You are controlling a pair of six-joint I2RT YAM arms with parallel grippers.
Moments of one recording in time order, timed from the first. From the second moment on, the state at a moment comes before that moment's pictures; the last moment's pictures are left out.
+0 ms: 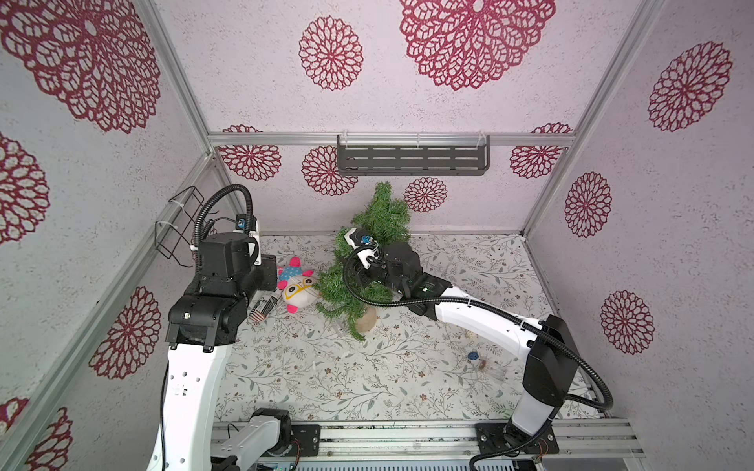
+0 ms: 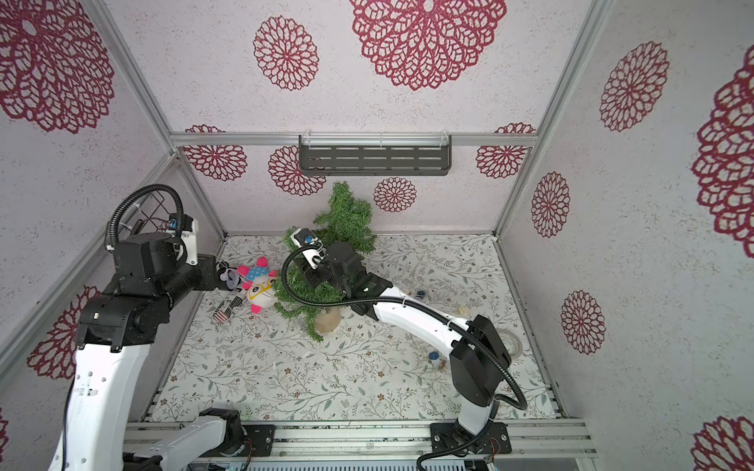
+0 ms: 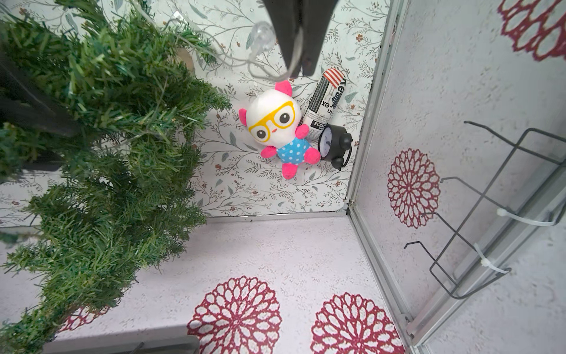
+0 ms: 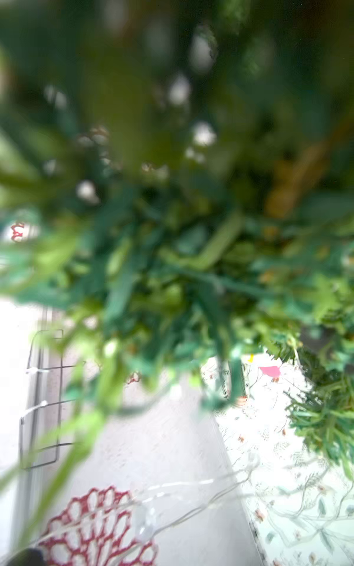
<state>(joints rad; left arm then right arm) -0.08 1.09 1.56 -1.00 -0.23 0.05 0.90 1.74 1.47 0.15 0.00 -0.13</state>
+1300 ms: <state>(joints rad) -0.14 1.27 1.38 -0.72 0.12 0.16 0.76 1.36 1.12 0.07 -0.19 -0.16</state>
